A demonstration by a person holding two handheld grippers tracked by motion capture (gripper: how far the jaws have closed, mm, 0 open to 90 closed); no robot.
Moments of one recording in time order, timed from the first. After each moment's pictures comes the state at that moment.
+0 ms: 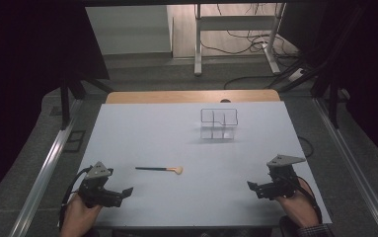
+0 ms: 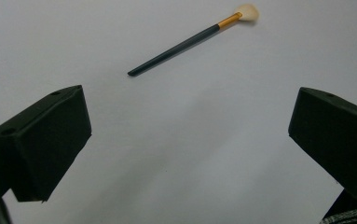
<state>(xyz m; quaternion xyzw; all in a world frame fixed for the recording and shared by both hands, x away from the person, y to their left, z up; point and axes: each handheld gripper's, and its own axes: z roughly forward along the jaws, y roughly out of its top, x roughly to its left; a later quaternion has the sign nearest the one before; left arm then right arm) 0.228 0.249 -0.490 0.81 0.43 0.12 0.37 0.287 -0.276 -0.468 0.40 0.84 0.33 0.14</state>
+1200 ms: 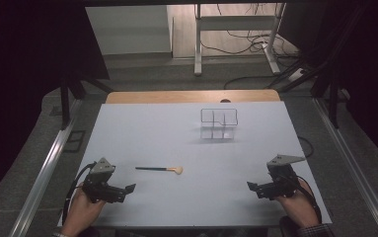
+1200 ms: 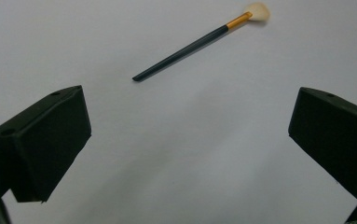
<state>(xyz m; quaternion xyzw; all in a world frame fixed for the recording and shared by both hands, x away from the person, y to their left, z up) 0.243 0.244 -0.491 0.82 0.44 0.12 0.35 0.290 -0.277 -0.470 0.40 0.85 0.33 0.13</state>
